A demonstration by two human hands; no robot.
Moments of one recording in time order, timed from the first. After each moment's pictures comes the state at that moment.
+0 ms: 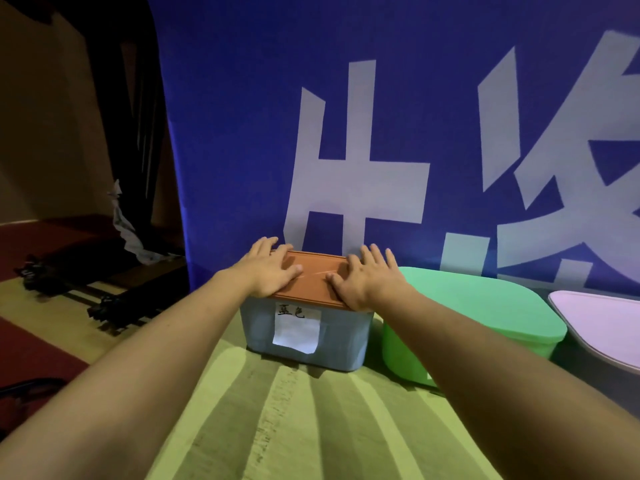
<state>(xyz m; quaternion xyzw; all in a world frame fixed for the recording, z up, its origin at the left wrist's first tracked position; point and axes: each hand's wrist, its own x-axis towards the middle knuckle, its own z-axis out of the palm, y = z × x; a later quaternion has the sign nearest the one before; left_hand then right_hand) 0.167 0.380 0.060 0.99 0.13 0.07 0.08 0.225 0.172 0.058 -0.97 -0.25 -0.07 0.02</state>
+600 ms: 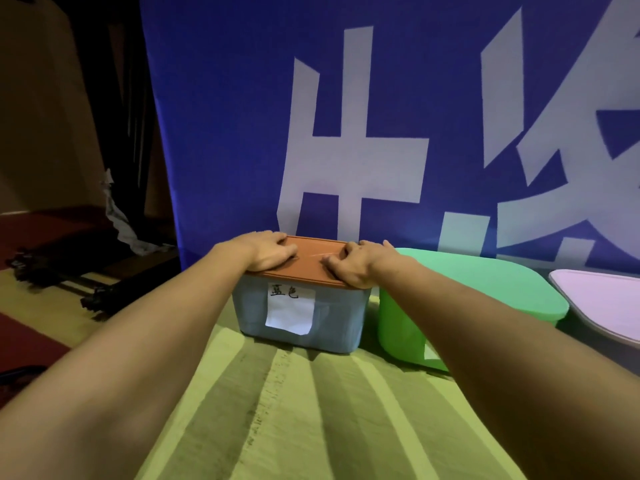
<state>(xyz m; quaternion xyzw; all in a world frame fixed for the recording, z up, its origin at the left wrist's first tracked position) 0.191 0.387 0.061 0.98 0.16 0.02 0.09 0.239 0.173 0.061 -0.96 -0.27 0.00 0.03</state>
